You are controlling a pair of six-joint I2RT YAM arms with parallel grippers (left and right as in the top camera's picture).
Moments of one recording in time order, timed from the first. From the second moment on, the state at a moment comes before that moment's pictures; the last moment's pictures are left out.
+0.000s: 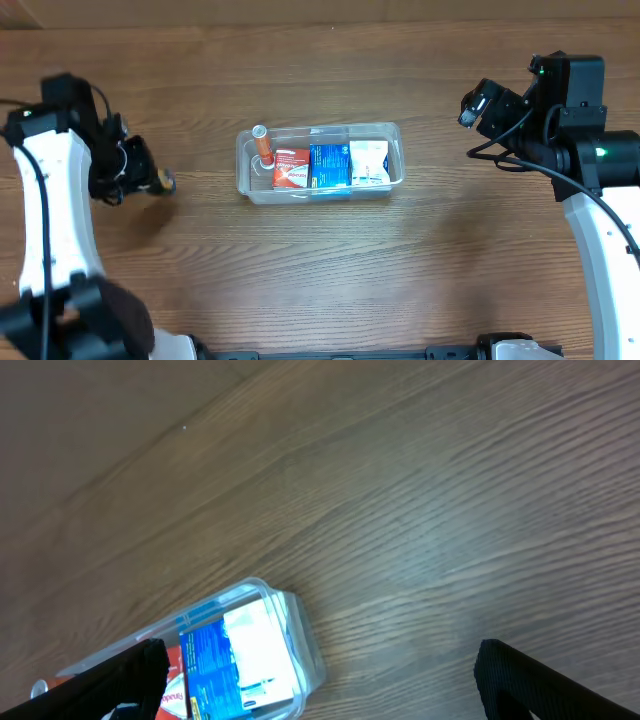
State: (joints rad) left arm 0.31 1.67 1.55 -1.36 0.15 -0.12; right arm 0.04 1.36 1.47 -0.98 -0.07 0.51
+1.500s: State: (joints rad) left arm 0.20 1.40 1.83 -1.61 -0.03 -0.21; right arm 0.04 1.36 1.47 -0.98 -0.07 0.51
